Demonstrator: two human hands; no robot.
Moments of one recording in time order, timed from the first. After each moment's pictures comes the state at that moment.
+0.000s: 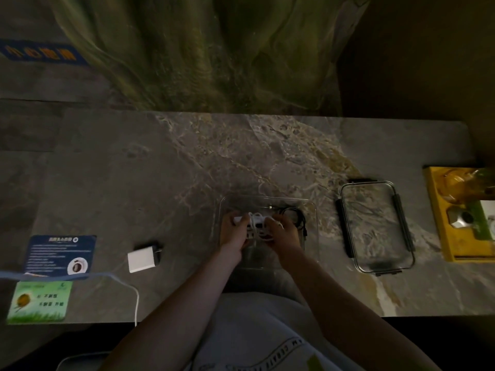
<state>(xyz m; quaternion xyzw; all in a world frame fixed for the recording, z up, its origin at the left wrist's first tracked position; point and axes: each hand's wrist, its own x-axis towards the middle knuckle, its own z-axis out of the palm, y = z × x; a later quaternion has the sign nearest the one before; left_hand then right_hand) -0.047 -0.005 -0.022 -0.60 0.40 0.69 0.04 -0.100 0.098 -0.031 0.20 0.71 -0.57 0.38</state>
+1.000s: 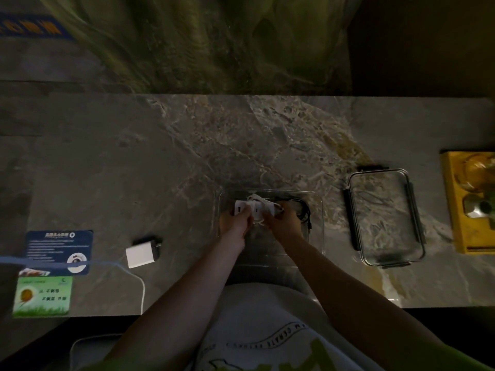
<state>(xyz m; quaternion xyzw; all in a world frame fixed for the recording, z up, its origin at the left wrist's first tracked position) -0.062 -0.014 -0.048 -0.65 0.35 0.67 0.03 -0.120 0.094 -0.057 0.05 0.84 -0.39 0.38</state>
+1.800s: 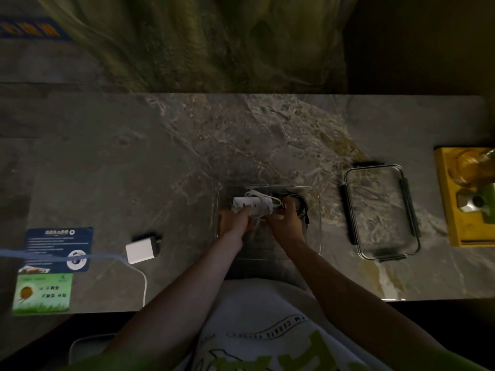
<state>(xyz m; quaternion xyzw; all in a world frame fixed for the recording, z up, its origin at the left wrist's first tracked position) -0.058 -0.006 -0.050 -0.66 0.39 0.64 0.07 -0.107 0.104 -0.039 0.05 0.84 -0.43 0.34</state>
